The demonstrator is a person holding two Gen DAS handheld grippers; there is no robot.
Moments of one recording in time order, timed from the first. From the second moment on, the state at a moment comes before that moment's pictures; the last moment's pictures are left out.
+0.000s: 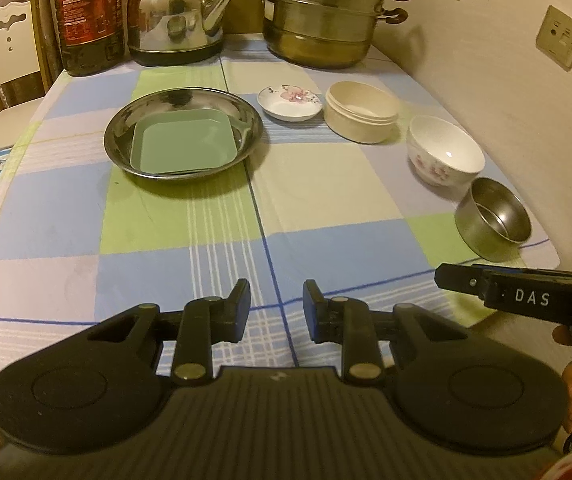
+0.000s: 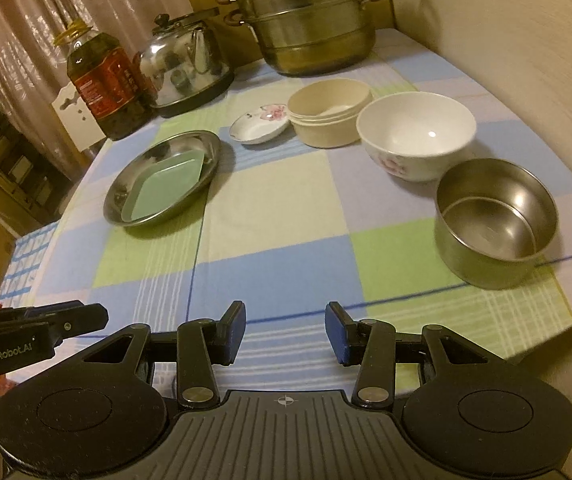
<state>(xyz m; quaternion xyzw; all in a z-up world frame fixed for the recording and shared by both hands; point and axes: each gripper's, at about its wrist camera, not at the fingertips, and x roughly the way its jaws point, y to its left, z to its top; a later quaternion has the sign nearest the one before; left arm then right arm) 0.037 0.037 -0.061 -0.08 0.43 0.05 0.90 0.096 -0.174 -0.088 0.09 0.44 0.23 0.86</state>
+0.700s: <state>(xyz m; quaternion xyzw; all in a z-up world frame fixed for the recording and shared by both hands) 0.082 0.059 -0.068 -0.05 0.44 -0.01 0.90 0.122 -0.153 -0.090 0.13 0.45 0.20 0.86</state>
